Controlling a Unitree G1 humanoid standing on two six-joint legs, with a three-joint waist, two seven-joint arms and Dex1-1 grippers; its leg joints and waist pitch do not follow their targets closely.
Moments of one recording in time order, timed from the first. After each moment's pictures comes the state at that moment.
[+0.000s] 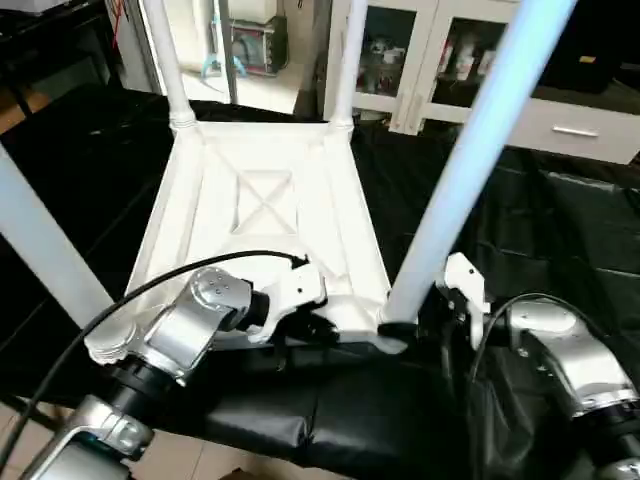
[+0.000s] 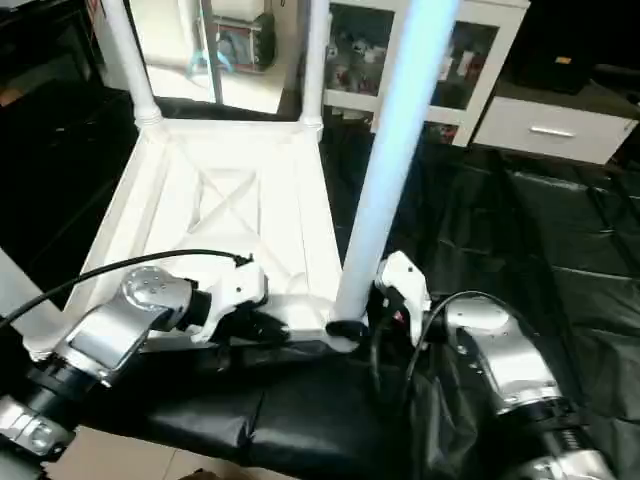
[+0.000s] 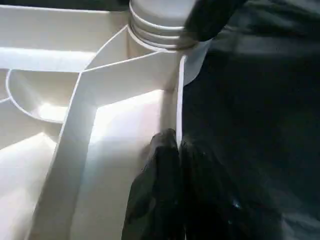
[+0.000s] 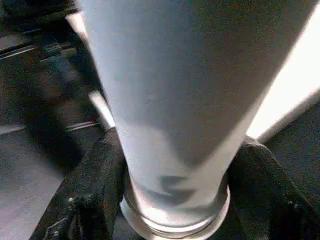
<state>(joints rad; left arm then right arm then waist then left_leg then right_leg) -0.55 0.33 -0.41 0.35 0.03 0.37 -1.04 -0.36 -0.42 0.16 0.37 0.19 0.19 0.92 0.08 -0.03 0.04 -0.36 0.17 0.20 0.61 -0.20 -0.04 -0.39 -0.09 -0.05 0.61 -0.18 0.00</state>
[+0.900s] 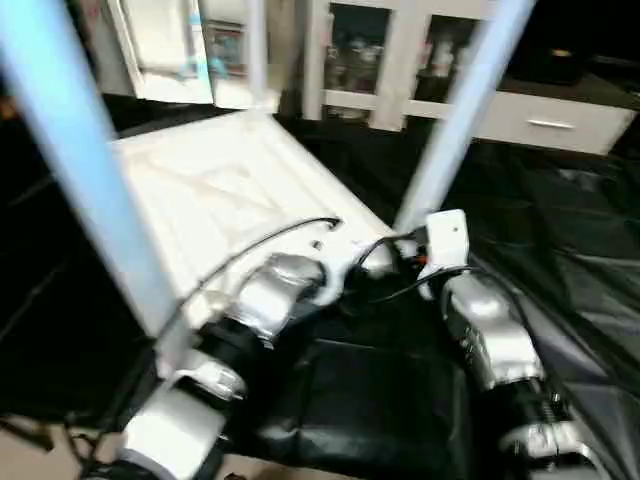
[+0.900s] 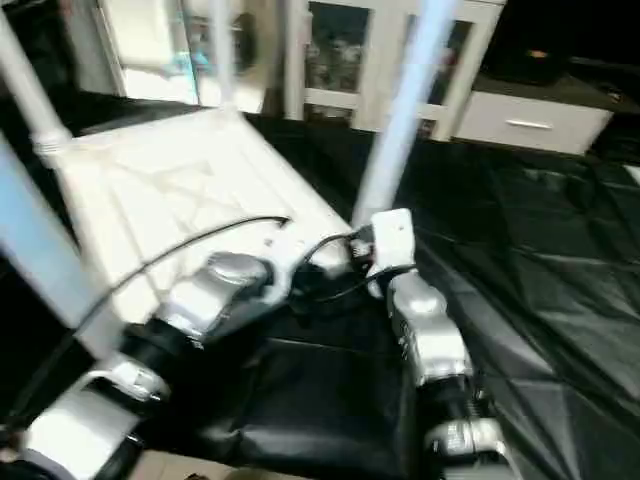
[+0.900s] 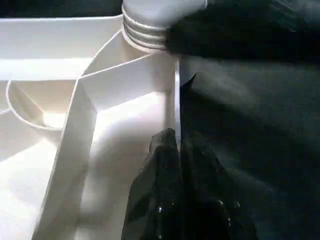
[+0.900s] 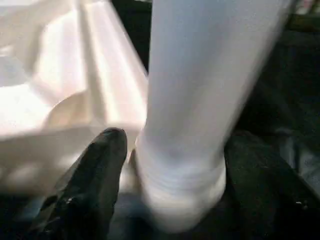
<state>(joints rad) -0.73 0.11 -0.33 0.64 0.07 0.43 -0.61 -0.40 -0.12 0.03 0.41 0.11 0.23 0.28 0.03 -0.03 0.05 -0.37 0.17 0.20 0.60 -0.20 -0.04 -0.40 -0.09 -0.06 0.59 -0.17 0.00</state>
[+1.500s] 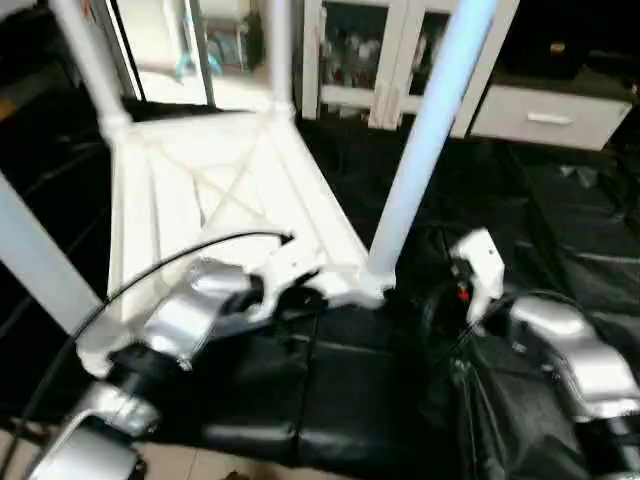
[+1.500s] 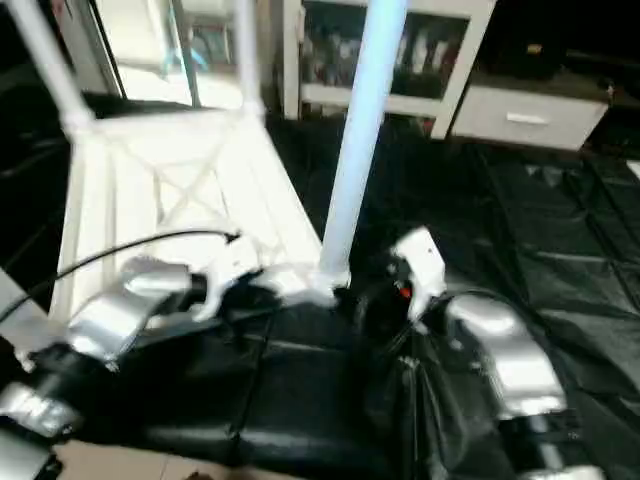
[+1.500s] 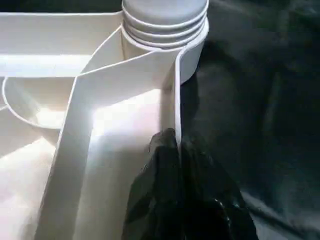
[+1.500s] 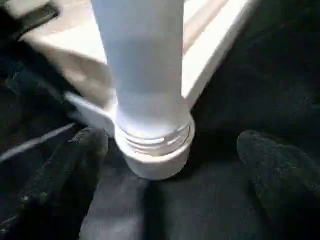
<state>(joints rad) -0.54 0.38 -0.38 0.34 0.00 0.35 -1.05 -0.26 -0.47 0.07 0.15 0.29 0.37 0.86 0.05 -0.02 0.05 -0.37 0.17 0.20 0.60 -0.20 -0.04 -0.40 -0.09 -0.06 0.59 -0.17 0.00</state>
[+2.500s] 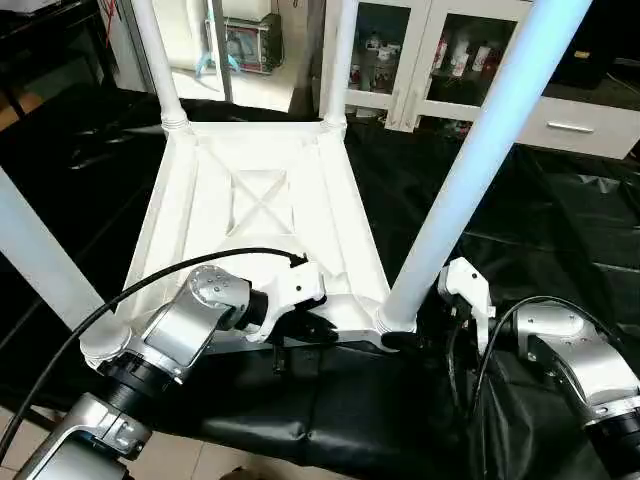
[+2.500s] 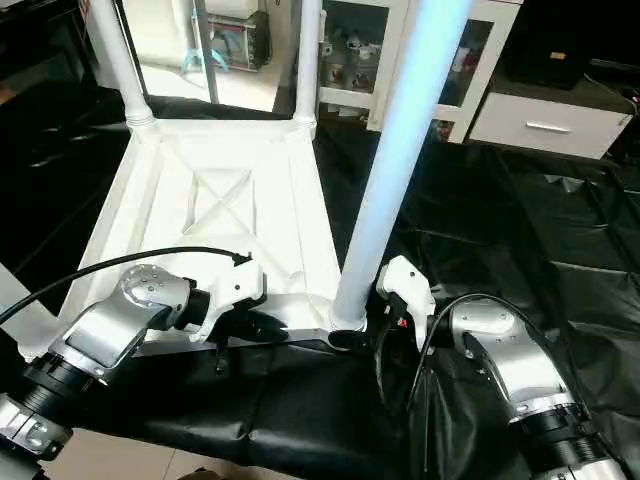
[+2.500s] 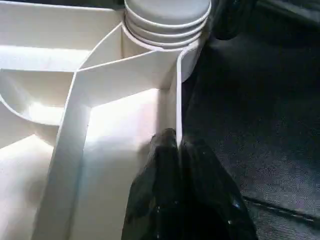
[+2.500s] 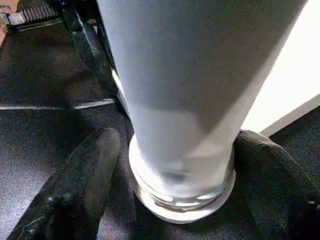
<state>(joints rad) -0.51 0.41 -0.43 0.25 -0.03 0.37 -1.17 -0.28 -0.54 0.19 0.20 0.24 0.24 1.10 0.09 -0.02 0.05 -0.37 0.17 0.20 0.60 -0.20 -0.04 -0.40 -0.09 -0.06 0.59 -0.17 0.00</state>
